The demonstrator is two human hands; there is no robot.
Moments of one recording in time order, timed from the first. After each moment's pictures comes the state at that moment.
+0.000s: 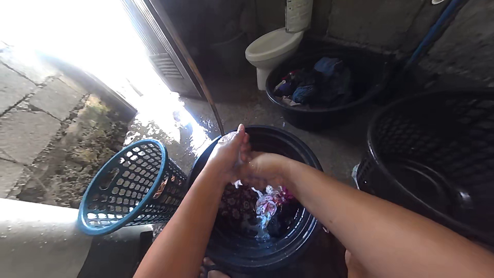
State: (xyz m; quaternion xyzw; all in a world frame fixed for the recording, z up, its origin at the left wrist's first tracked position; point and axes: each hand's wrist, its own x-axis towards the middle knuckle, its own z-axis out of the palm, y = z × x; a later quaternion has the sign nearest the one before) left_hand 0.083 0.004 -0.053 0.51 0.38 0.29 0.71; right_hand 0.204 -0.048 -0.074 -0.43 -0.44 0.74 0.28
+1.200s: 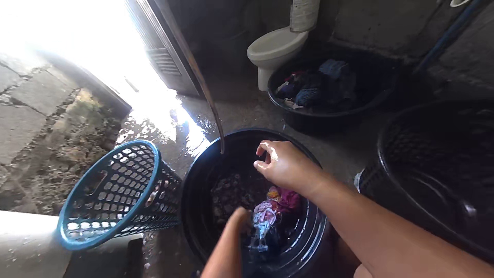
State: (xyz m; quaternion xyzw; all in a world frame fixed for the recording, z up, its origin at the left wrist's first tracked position) left_hand 0.030 -0.016 -0.316 0.50 0.68 -0.12 0.52; right_hand 0.230 -0.043 -0.059 -0.70 -0.61 0.31 0.21
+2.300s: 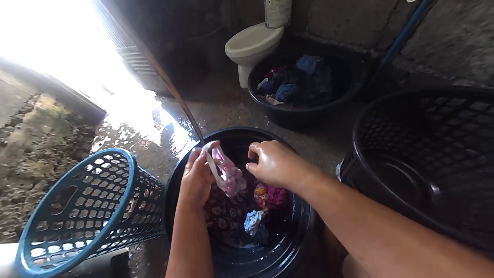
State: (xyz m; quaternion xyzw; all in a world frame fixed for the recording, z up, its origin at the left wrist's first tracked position) left_hand 0.049 0.028 -0.126 0.54 0.33 0.44 0.64; right_hand 0.252 -0.044 -0.063 -0.71 -0.61 0.32 0.13
